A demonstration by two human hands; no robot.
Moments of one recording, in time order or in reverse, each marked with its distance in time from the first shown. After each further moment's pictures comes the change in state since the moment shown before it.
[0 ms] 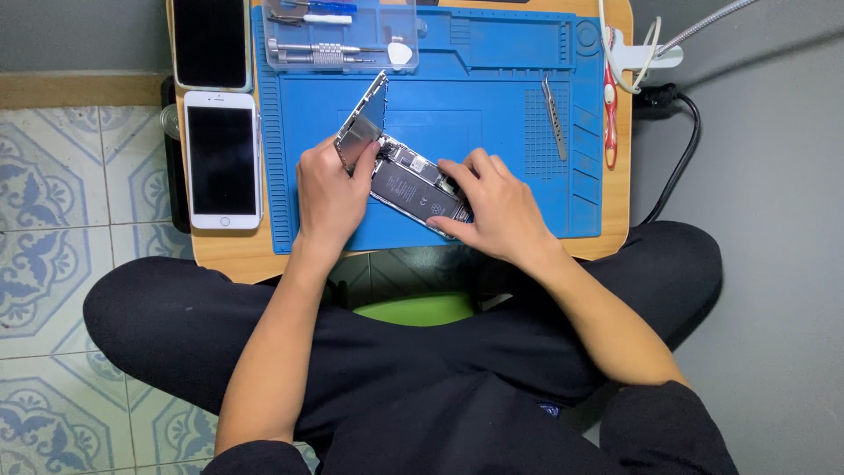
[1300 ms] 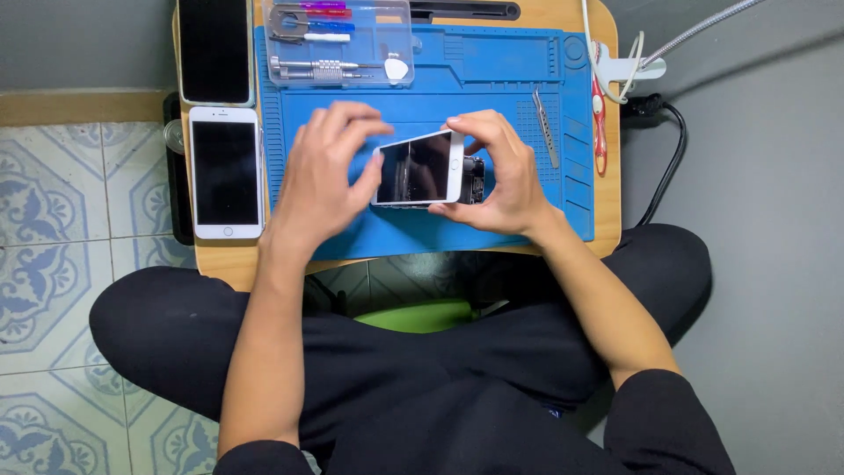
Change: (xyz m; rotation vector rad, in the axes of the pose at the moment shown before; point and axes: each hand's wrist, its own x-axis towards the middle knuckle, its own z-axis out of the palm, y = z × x) left_hand 0.028 0.021 -0.037 0.112 -0.225 0.318; right_hand 0.038 0.029 -0.008 0.510 0.449 -0.395
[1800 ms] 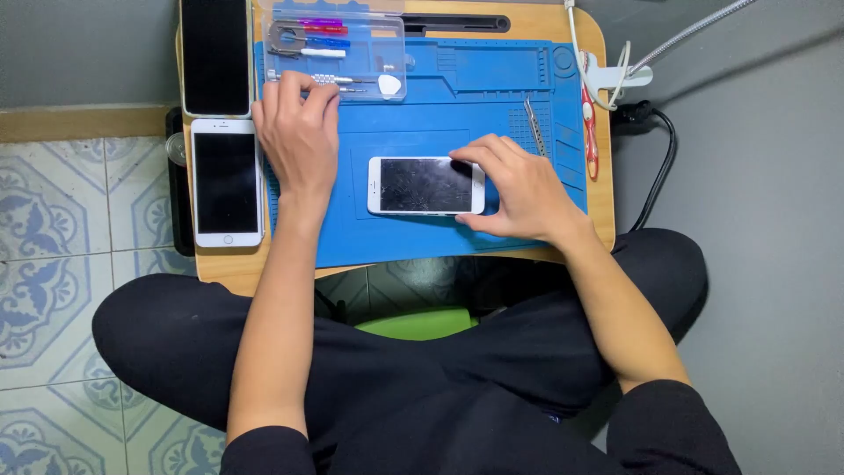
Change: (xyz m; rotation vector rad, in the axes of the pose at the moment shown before) left_hand 0.021 -0.068 0.043 0.548 0.451 -0.083; right_hand -0.005 -0.015 -0.041 -0.461 -0.484 0.160
